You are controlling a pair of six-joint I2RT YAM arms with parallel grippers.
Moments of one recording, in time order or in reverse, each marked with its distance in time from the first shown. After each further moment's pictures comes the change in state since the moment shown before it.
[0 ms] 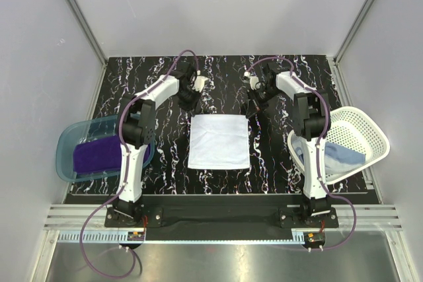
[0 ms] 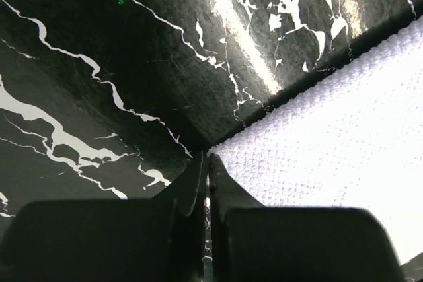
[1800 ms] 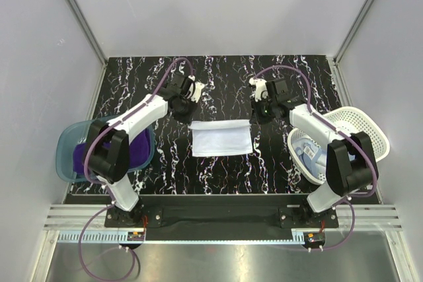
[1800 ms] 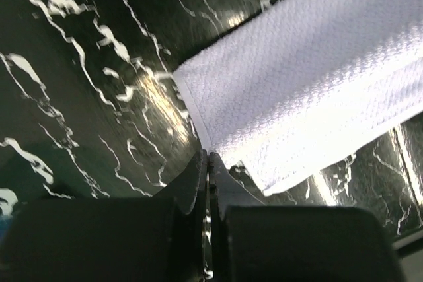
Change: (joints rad) left arm -0.113 -0.526 -0.482 0.150 -0.166 -0.158; right arm 0.158 -0.805 -0.801 0.552 0.392 0.306
